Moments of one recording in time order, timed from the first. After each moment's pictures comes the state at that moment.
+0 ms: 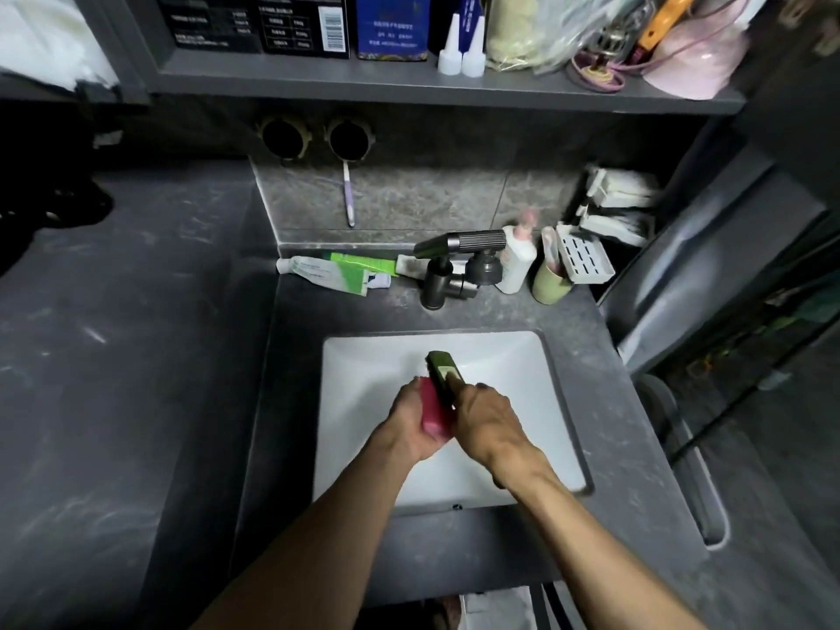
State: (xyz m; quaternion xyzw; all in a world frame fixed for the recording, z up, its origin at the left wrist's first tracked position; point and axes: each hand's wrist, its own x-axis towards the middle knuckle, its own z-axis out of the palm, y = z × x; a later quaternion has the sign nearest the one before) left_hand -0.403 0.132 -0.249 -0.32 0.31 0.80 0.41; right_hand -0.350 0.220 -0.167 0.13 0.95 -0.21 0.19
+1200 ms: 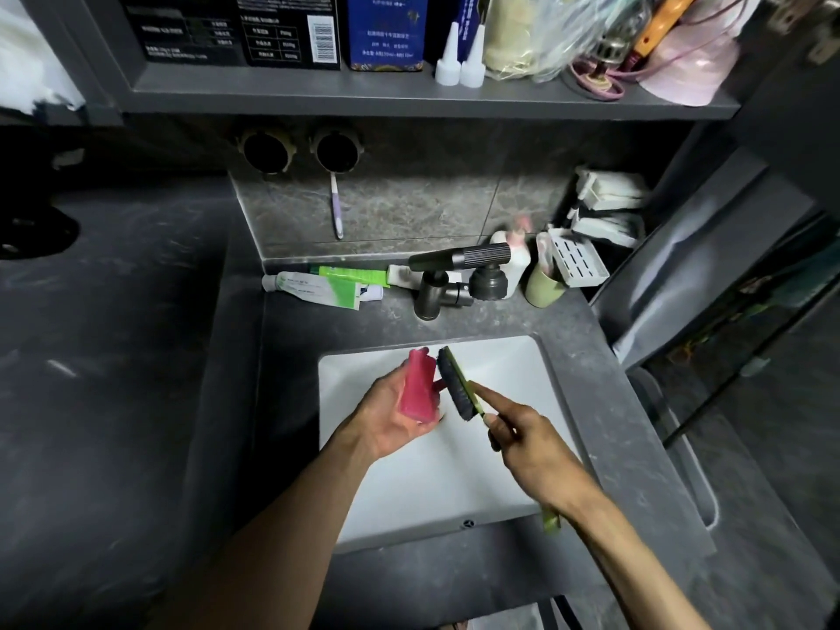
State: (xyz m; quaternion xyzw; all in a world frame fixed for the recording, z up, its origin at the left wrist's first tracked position) left_hand -0.451 0.083 -0.252 -0.21 0.37 0.79 0.45; right_hand -0.326 0.248 -0.165 0.12 0.88 -0.45 0.08
